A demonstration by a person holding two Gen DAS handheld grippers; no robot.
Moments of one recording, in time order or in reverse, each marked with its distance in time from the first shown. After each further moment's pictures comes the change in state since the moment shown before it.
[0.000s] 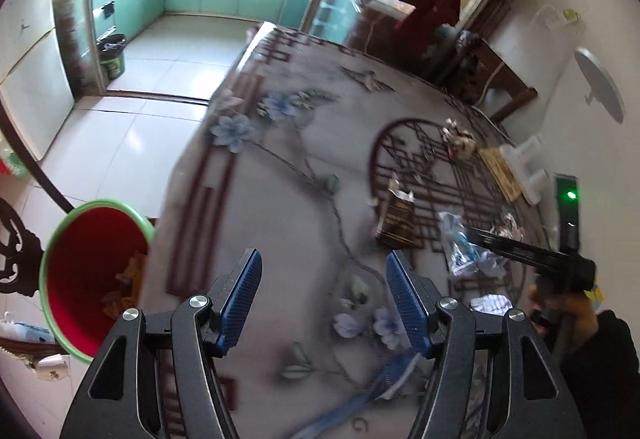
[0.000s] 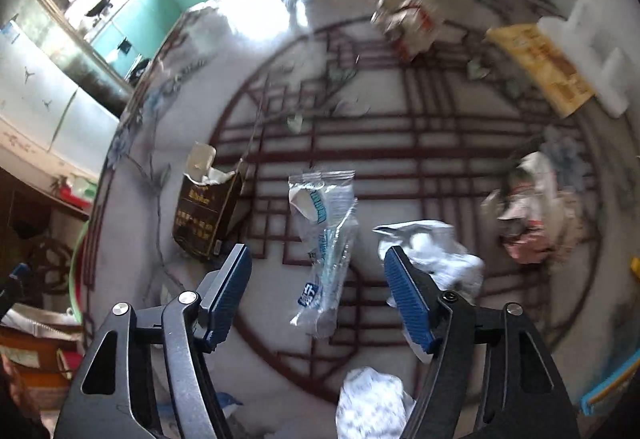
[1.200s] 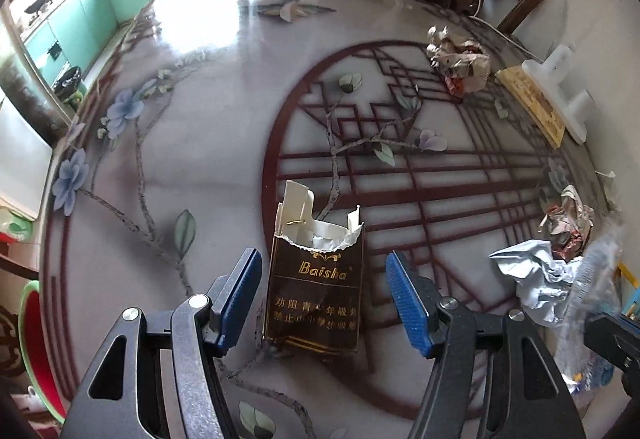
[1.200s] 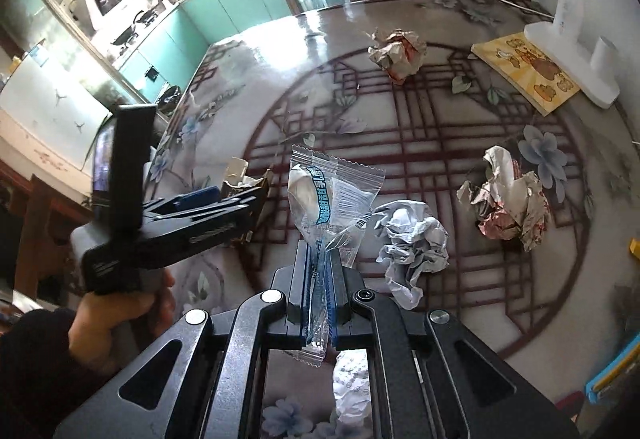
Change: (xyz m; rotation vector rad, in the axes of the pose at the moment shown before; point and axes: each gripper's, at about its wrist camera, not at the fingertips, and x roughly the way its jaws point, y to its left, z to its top) left arm 0.203 -0.130 0.045 0.228 0.174 0.108; right arm -0.069 -0.013 -0.025 0.023 -0.114 0.107
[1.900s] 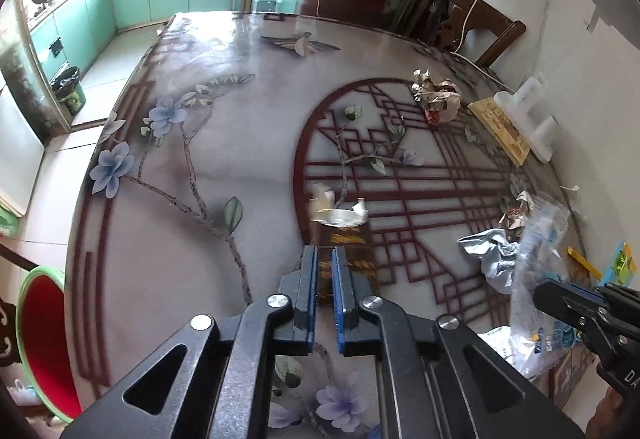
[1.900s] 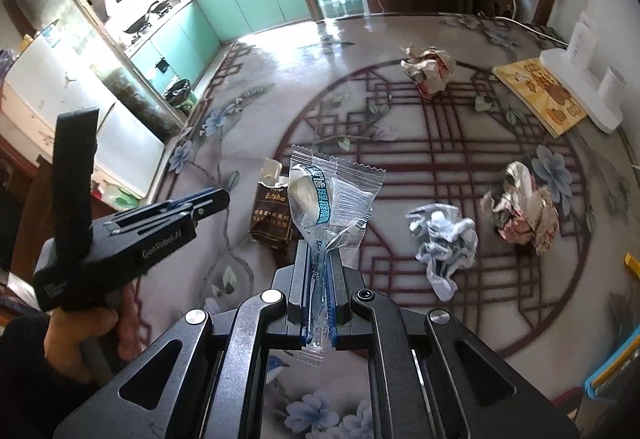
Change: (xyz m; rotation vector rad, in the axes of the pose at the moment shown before) left arm -0.072 0.039 -0.023 -0.037 -0.092 -0.086; right arm -0.009 0.038 -0.010 -0.055 -0.016 -0.014
